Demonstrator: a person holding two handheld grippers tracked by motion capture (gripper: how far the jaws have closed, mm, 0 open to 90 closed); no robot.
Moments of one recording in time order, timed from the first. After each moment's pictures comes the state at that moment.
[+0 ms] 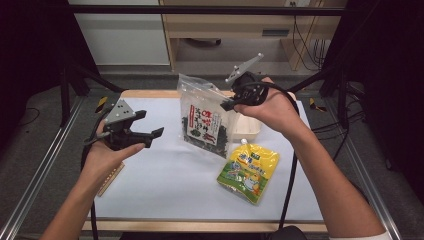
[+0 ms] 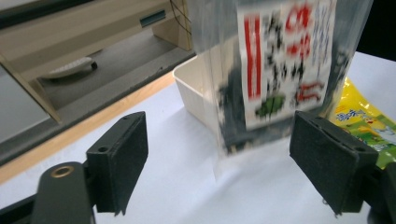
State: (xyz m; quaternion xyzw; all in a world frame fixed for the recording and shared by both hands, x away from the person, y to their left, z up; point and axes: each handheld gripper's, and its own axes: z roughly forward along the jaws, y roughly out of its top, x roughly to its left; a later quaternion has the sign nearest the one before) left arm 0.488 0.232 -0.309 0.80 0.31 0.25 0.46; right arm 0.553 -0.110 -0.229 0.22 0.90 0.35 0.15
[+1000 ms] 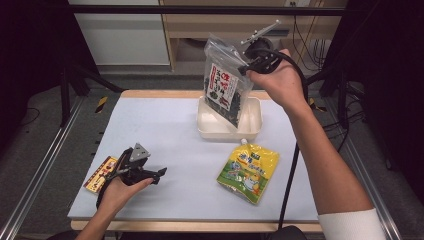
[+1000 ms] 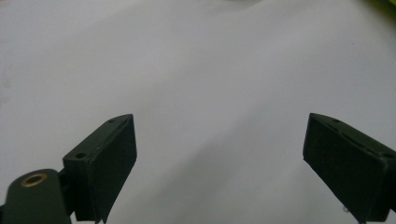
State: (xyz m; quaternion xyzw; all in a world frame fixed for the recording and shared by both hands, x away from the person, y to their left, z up) left arm 0.476 0.236 -0.448 0.83 0.37 0.21 0.36; right arm 0.599 -0.135 -0.189 0.33 0.84 0.34 0.26
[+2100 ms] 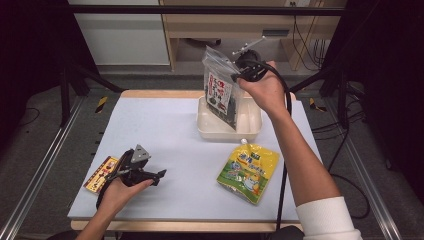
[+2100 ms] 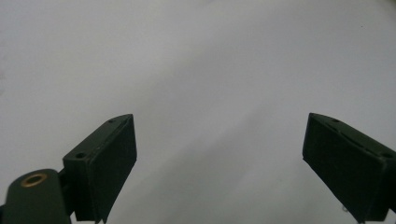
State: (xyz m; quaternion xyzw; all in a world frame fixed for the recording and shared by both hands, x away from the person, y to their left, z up) left arm 0.476 0.236 -0.453 0.84 0.37 0.20 0.34; right arm 0.632 -0.121 -0.241 0.36 0.83 0.35 0.25
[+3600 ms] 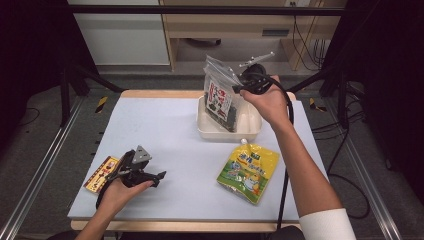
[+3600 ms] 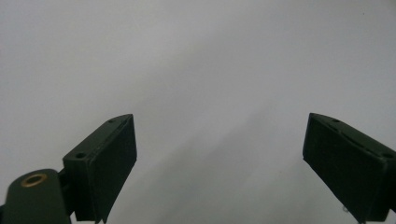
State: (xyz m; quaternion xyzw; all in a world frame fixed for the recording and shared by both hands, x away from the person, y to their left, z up) left arm 0.475 0.235 -0.455 0.85 0.36 0.20 0.33; right arm 0.623 -0.137 -0.274 0.37 0.82 0.38 0.22
